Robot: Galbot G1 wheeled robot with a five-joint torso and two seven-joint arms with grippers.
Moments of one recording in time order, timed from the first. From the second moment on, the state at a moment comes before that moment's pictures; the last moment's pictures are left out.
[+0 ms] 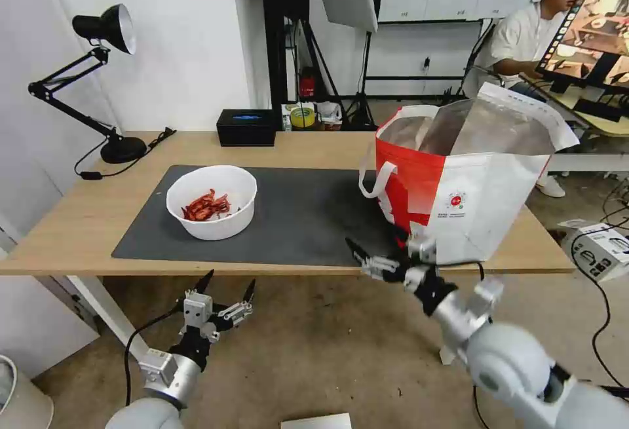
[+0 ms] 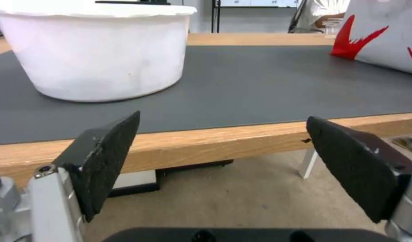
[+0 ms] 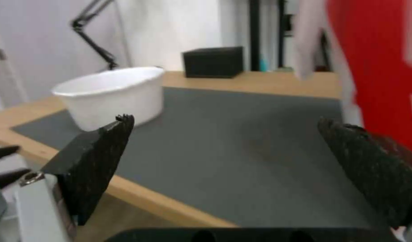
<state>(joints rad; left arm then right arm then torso) 1.65 -1.17 -0.48 -2.08 -0.32 -0.06 0.03 -1.41 0.83 0.21 2.16 0.64 0.07 0.08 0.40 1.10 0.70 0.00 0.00</state>
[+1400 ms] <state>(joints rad) 1.65 -1.14 -0.53 -2.10 -0.37 -0.06 0.02 -1.62 0.97 0.22 2.14 0.40 0.11 0.34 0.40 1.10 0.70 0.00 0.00</state>
